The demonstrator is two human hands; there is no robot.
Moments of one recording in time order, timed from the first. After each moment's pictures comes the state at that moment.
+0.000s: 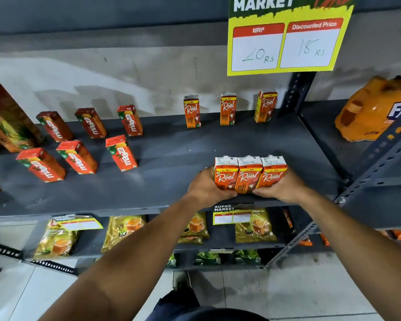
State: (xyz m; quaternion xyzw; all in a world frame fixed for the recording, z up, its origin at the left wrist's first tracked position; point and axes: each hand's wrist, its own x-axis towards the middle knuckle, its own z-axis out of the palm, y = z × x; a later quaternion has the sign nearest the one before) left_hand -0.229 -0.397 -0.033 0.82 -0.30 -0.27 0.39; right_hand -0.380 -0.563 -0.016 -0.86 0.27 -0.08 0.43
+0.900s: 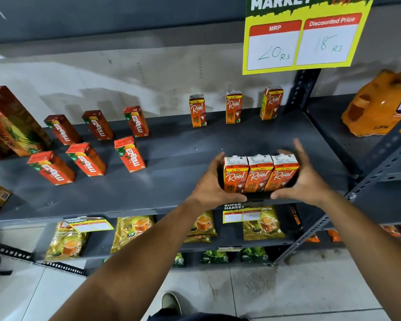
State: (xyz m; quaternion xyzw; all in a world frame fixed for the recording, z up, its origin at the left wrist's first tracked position) left_hand -0.227 -0.377 -0.027 0.76 -0.37 -0.30 0.45; right_hand -0.404 -0.563 -0.011 -0.82 0.28 -0.12 0.48
